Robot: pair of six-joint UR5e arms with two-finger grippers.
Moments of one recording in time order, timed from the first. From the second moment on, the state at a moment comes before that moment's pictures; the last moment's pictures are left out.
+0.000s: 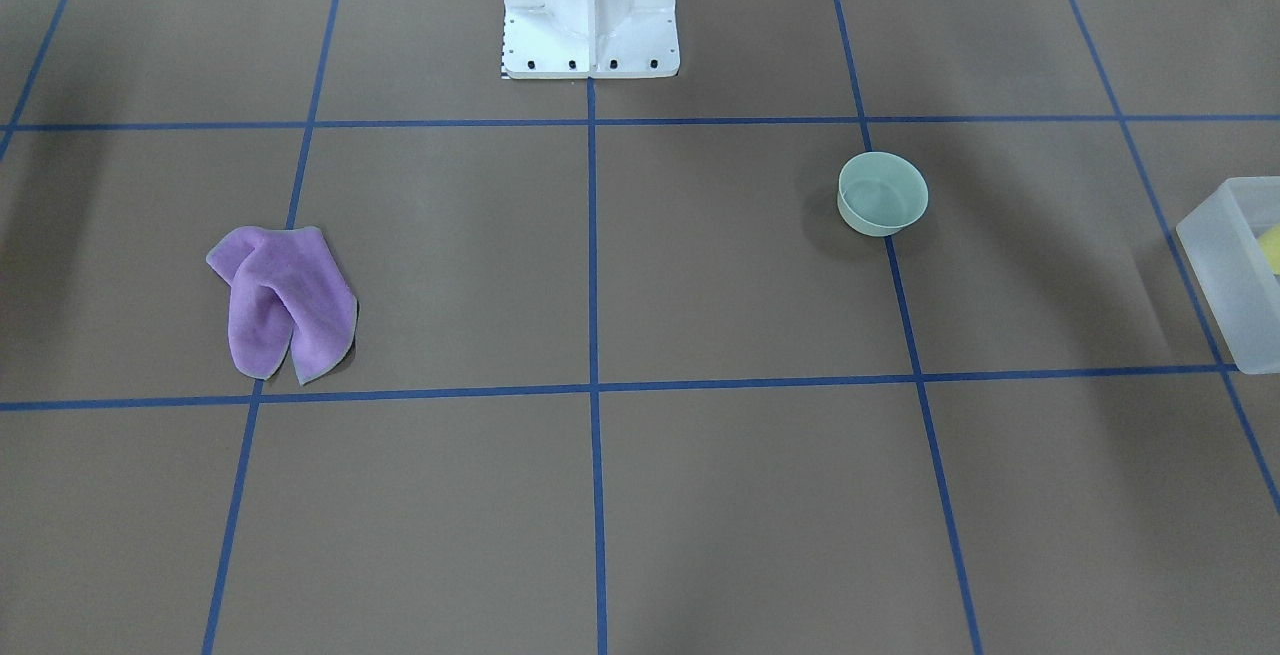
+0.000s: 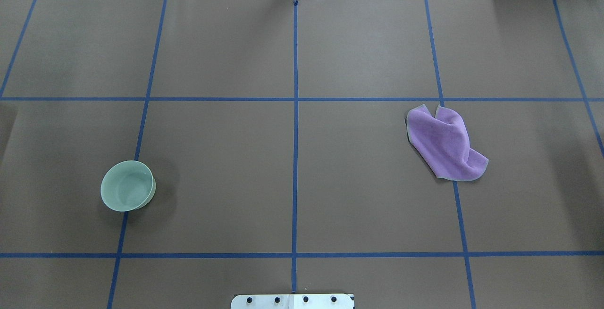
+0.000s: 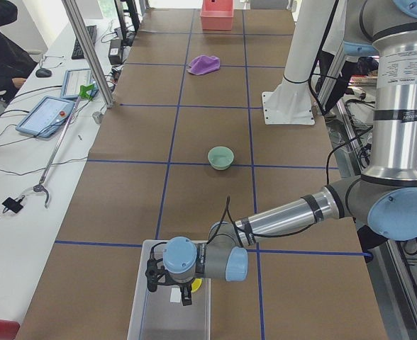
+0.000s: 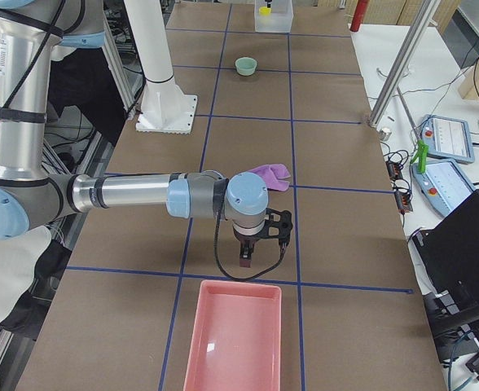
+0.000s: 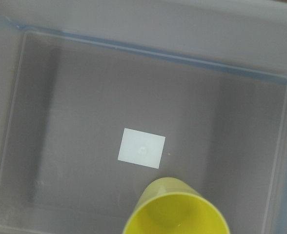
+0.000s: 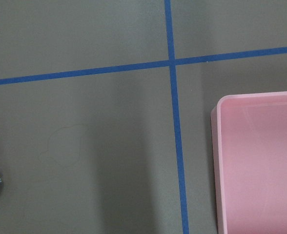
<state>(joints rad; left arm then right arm) -1.58 -1.55 -1.26 -2.01 -2.38 -0.22 1.61 -1.75 1.85 -1.65 2.45 0.07</state>
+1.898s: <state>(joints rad) -0.85 -1.61 -1.87 -2.07 -2.11 -1.31 1.56 -1.71 1.85 -1.66 2.43 0.08</state>
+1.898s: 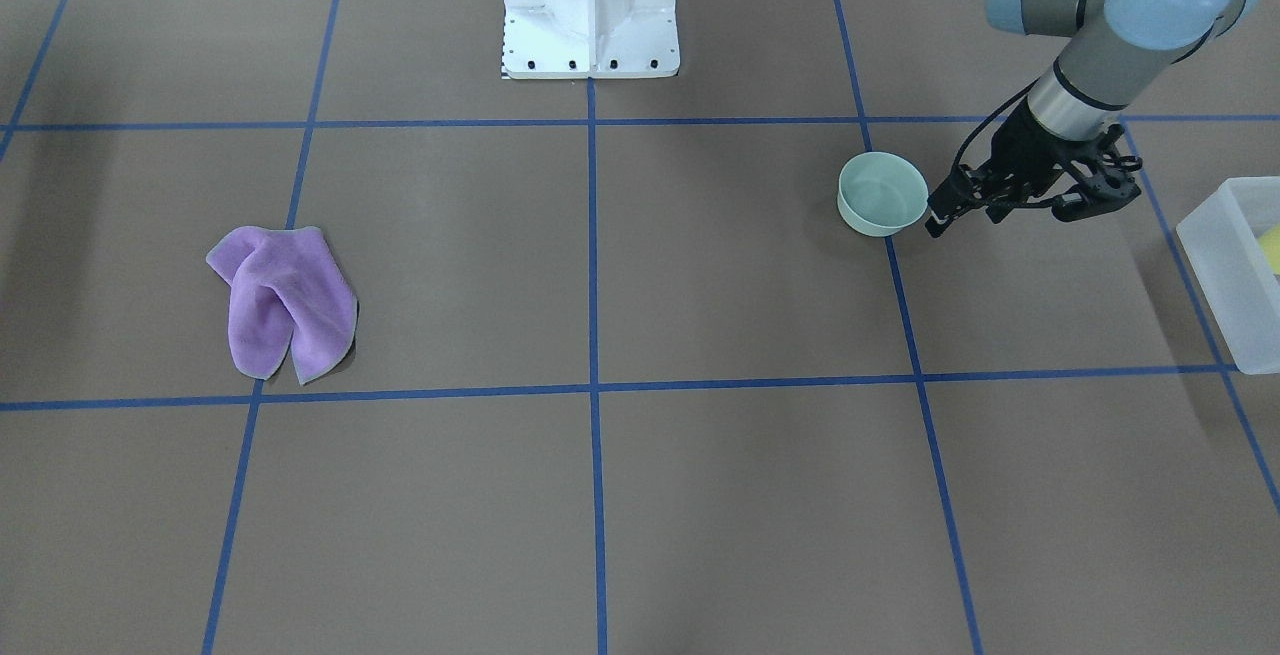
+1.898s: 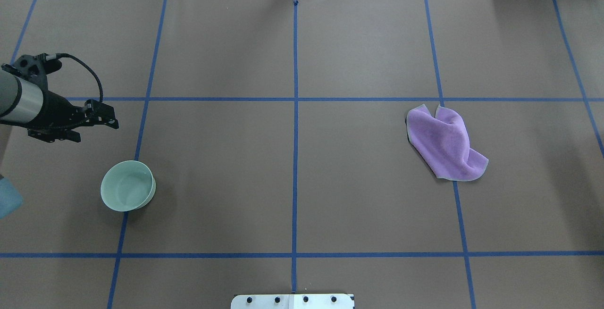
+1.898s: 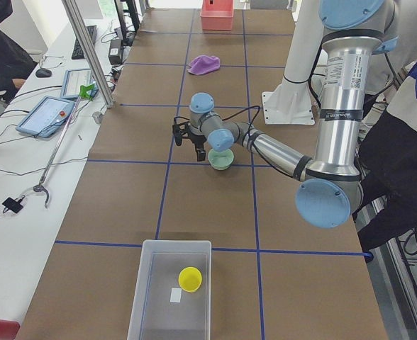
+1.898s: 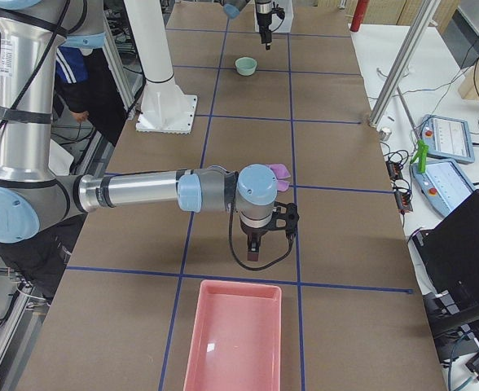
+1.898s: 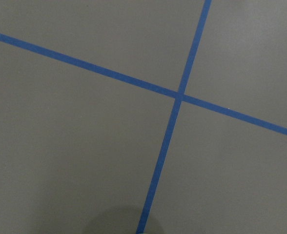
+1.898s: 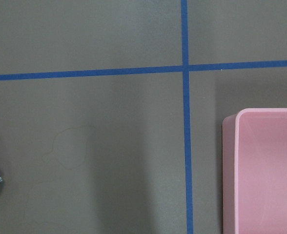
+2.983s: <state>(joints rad) -0.68 -1.52 -1.84 -2.22 -2.09 -1.33 1.53 -1.69 1.82 -1.66 2.44 0.08</state>
